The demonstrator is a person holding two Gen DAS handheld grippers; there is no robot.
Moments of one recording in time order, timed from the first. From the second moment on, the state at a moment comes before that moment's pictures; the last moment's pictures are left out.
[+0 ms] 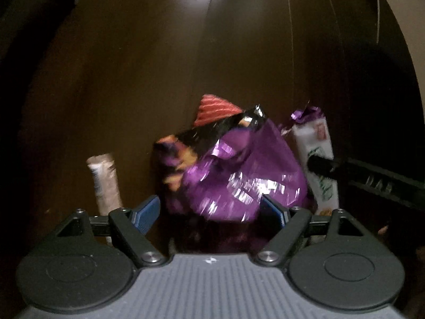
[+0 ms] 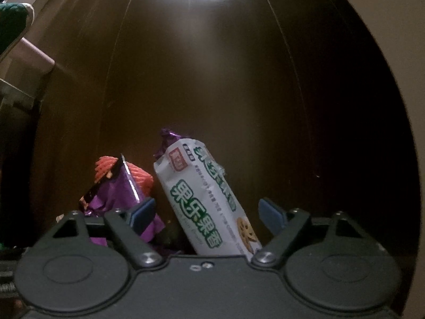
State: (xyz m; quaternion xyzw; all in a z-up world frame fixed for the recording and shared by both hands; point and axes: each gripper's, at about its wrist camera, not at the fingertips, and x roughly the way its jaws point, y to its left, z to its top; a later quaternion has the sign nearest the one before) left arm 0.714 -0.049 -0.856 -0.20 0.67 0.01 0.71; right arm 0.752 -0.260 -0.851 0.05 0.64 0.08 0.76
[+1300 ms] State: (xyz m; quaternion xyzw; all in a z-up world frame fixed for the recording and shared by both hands) left arm 0.644 -0.052 -0.692 -0.13 0.66 0.02 0.74; right arm 0.667 -0.250 -0.707 0.02 0.62 0.11 0.78
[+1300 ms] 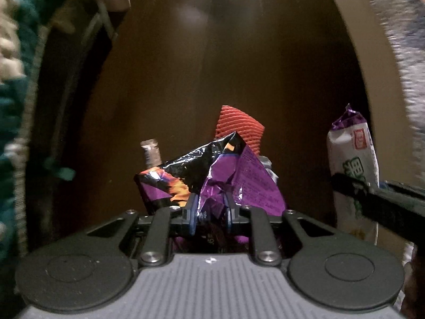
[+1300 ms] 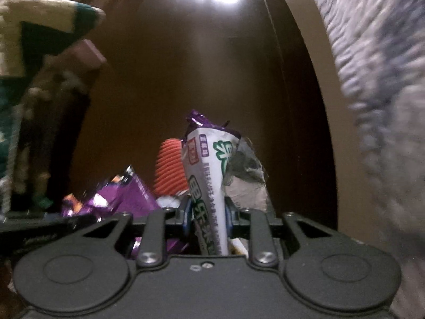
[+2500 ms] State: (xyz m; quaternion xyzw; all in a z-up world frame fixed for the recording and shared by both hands) left arm 0.469 0.137 -0.102 -0.16 0.48 0.08 0.86; right arm 0.538 -0.087 -0.138 0.03 0.51 0.33 0.79
